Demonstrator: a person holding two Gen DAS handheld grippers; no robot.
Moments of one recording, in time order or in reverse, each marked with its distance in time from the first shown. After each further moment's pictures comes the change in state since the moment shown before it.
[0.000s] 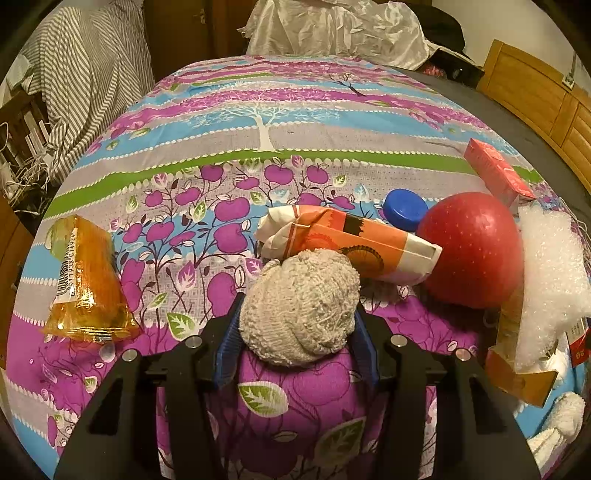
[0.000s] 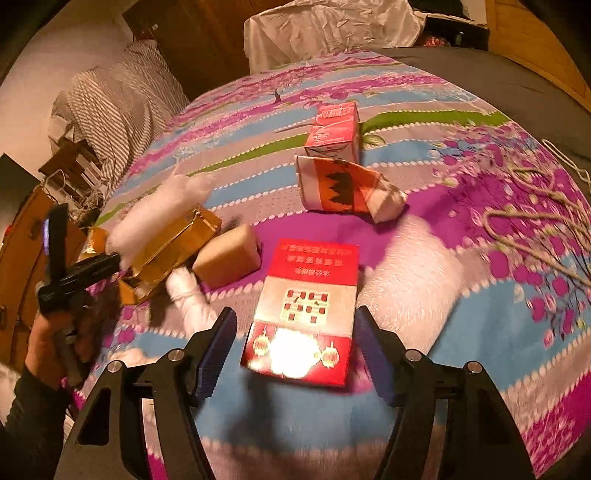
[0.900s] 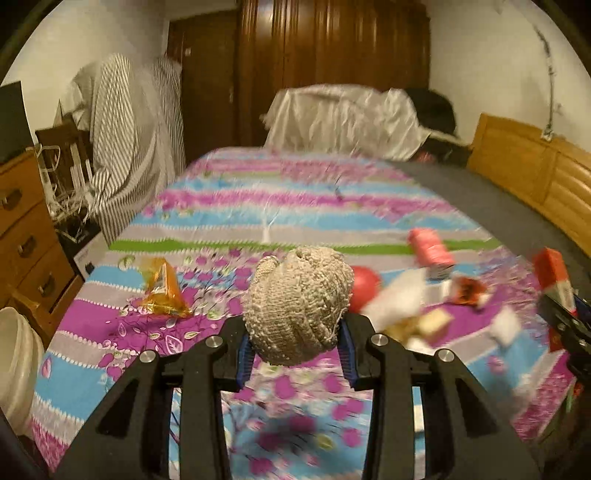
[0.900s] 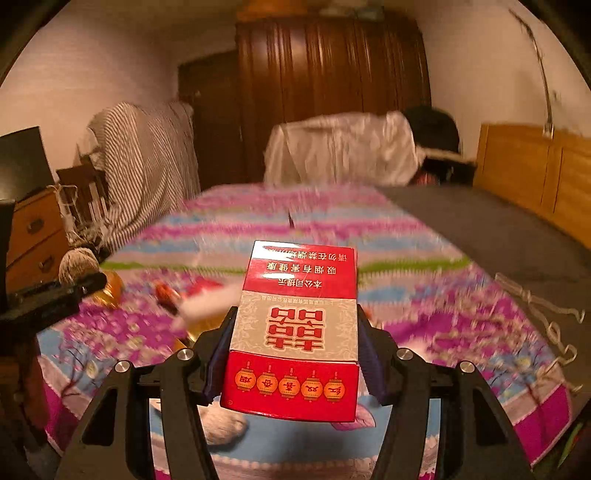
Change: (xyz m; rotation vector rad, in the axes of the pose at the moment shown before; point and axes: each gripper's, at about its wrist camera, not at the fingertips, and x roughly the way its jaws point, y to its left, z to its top) left arm -0.176 -0.051 -0.056 -0.073 -0.392 0.031; right arm -0.119 0.074 -0.029 -0.225 -0.526 -0.147
